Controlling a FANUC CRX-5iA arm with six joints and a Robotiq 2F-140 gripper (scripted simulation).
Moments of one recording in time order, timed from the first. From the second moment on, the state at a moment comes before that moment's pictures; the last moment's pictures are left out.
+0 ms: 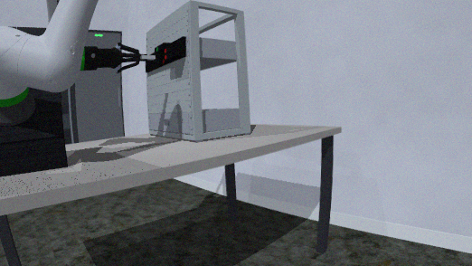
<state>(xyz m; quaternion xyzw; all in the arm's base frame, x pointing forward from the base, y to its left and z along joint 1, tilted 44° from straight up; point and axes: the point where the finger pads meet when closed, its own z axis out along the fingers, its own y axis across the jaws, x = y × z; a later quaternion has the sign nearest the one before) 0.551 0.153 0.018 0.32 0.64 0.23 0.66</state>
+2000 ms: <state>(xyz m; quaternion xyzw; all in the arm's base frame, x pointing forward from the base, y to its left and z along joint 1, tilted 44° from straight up) 0.585 0.110 0.053 0.32 0.64 0.23 0.66</state>
